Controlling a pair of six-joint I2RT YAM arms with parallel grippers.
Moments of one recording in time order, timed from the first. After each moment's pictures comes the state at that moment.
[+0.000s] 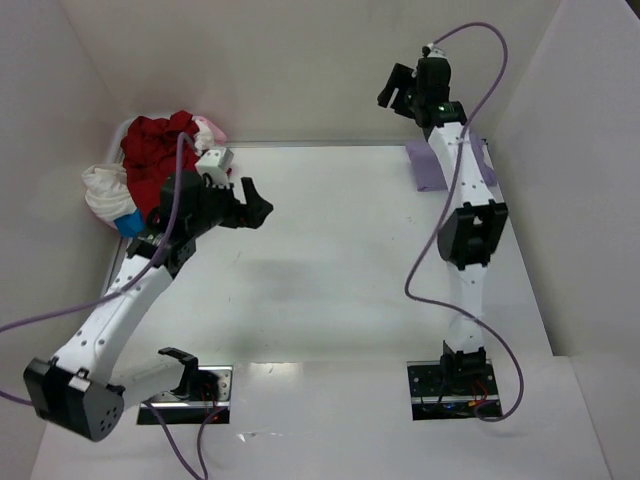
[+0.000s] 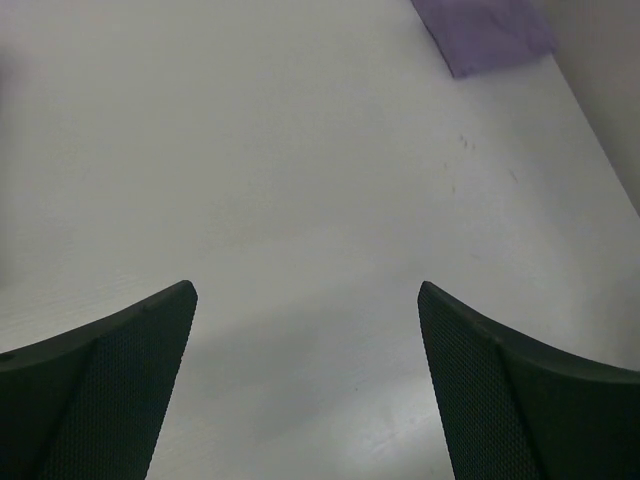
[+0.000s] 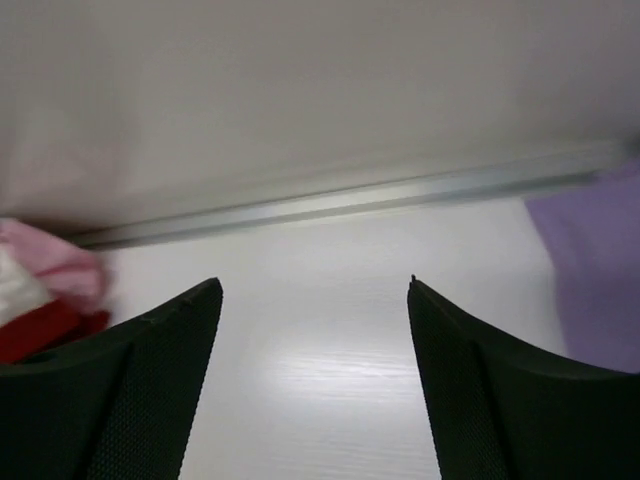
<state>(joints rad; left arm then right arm) -0.30 1.12 1.06 -0.34 0.23 -0.30 0.12 2.34 2.50 -0.56 -0.03 0.43</state>
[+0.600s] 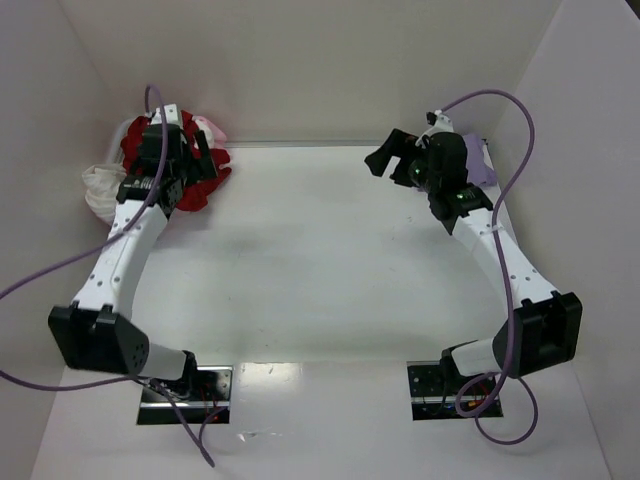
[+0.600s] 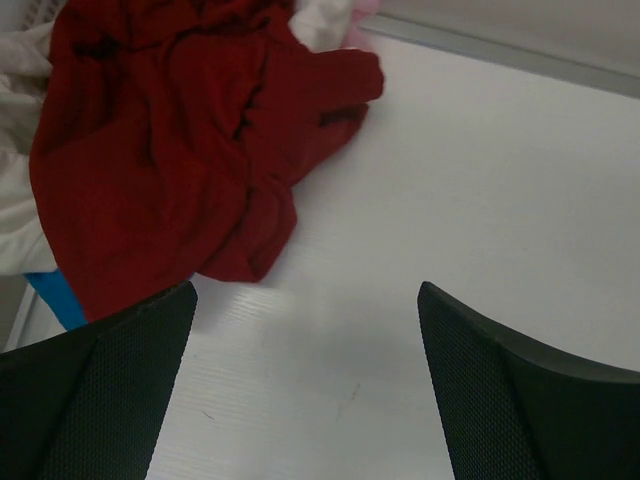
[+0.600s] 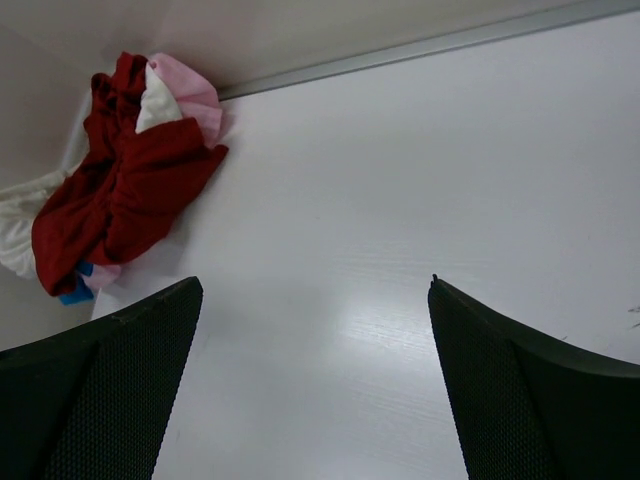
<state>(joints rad) -0.09 1.36 1.41 -0.53 -0.26 -0.24 0.26 1.37 1.25 -0.16 -0.13 0.53</state>
